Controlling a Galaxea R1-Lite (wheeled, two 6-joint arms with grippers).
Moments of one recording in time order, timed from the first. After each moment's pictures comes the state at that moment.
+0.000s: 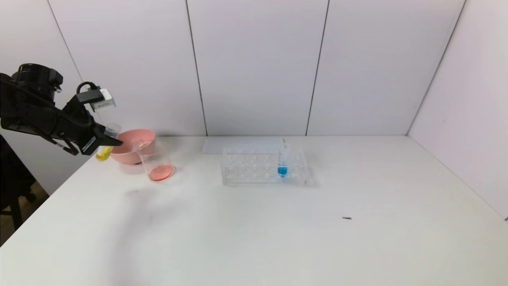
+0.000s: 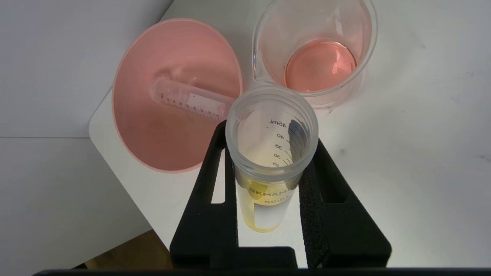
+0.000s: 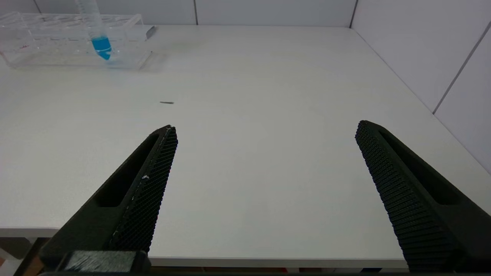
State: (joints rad) left arm 0.26 1.97 -1.67 0.48 -0.50 0.99; right arm 0.00 0.00 0.00 0.00 0.00 0.00
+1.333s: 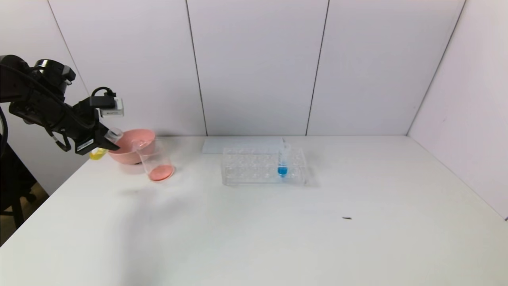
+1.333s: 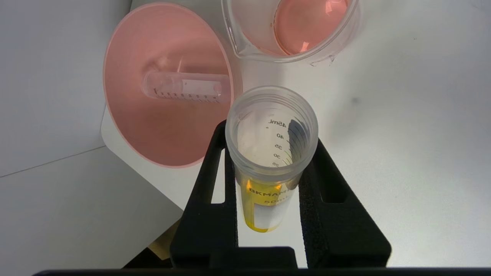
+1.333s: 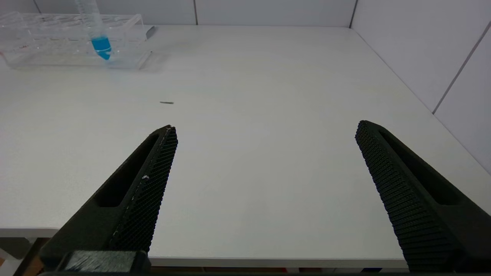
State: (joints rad) left arm 0.22 2.10 -1.99 0.84 -0.37 1.28; right arm 0.00 0.00 0.00 0.00 0.00 0.00
